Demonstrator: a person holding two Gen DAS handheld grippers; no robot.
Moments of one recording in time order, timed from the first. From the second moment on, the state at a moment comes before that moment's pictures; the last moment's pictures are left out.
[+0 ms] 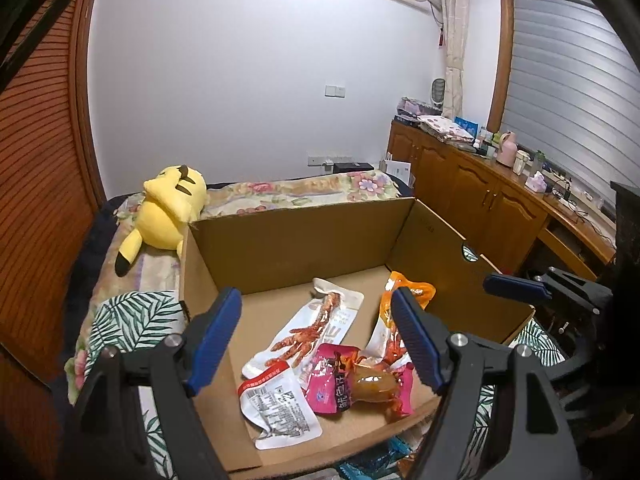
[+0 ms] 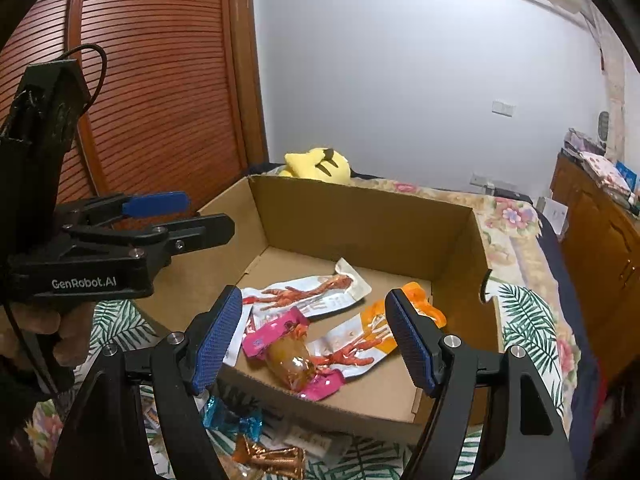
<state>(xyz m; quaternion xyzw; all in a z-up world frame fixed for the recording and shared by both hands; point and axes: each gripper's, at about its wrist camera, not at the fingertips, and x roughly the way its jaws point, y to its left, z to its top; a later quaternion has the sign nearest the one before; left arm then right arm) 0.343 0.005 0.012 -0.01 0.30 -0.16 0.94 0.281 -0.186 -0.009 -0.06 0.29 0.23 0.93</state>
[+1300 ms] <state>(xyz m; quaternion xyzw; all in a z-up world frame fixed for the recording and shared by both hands) 0.190 -0.008 -0.023 0.01 0.29 -0.18 0.94 0.160 -0.259 -0.033 -0.04 0.31 0.19 0.93</state>
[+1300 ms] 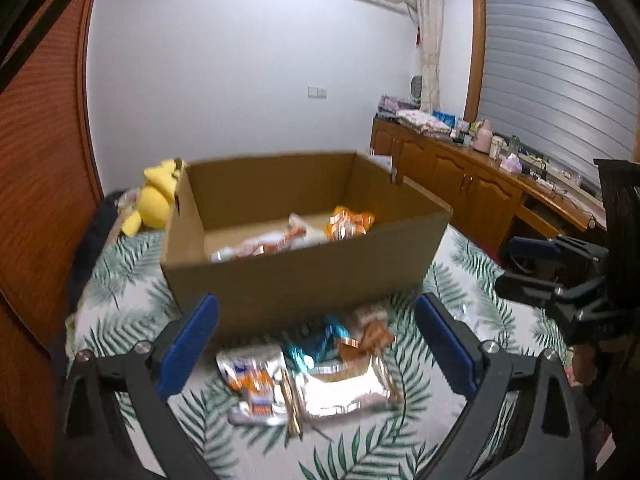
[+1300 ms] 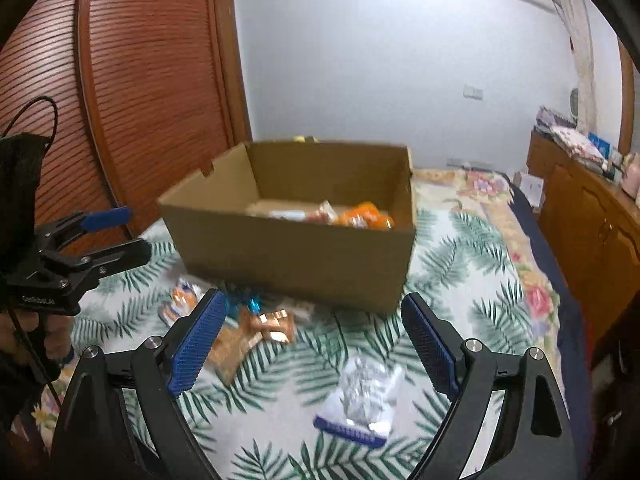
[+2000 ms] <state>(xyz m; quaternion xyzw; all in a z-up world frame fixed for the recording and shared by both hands) 0.199 -0.013 -0.099 0.01 0.35 -0.19 0.92 0.196 -0.287 -0.132 -0.02 0.43 0.14 0.89</state>
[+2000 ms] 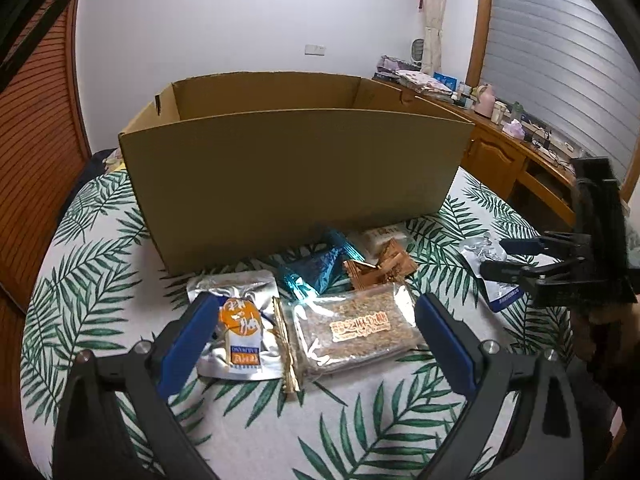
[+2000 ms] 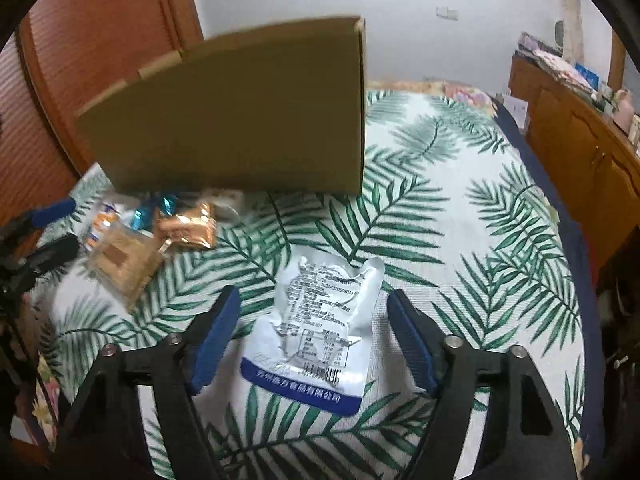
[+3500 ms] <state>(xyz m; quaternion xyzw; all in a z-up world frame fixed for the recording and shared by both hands) 0.232 -0.056 -0.128 -0.01 0.45 -0.15 0.88 0.176 -0.281 -0.147 -0.08 0.39 0.13 0.91</state>
